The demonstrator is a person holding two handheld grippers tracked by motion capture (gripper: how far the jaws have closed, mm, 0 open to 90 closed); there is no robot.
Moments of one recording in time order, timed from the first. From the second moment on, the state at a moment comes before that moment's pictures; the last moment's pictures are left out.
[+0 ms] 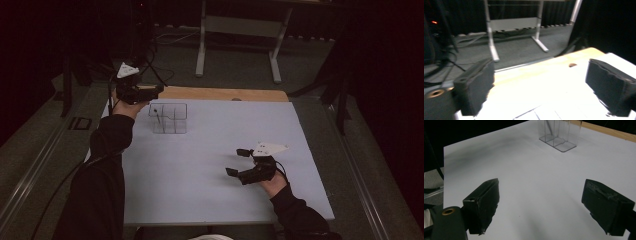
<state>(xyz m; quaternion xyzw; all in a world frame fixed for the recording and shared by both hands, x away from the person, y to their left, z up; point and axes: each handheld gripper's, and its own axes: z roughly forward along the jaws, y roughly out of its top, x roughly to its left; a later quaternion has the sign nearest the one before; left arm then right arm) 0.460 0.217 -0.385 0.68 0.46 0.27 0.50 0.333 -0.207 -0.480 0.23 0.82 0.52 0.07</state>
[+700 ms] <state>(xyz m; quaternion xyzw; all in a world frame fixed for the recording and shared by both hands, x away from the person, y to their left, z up) 0.440 0.212 -0.371 0.70 0.43 0.25 0.52 0.333 -0.208 -0.478 0.23 0.82 0.52 0.08</state>
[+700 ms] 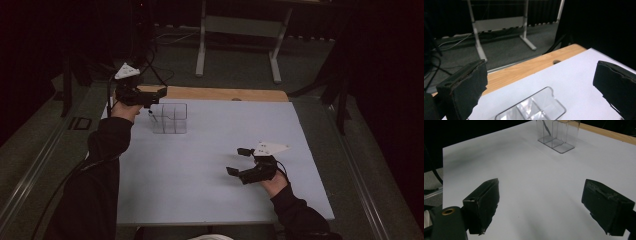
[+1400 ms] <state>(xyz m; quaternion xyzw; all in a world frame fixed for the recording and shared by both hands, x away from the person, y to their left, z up) 0.385 0.210 -0.354 0.72 0.37 0.23 0.54 0.333 -0.206 -0.477 0.23 0.82 0.52 0.08</state>
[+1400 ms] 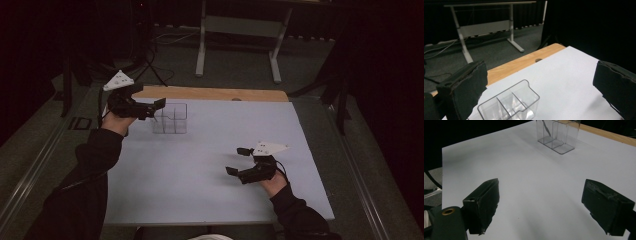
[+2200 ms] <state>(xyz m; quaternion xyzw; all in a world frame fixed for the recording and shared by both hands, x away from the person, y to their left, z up) 0.313 0.178 -0.380 0.75 0.28 0.19 0.57 0.330 -0.207 -0.473 0.22 0.82 0.52 0.09</state>
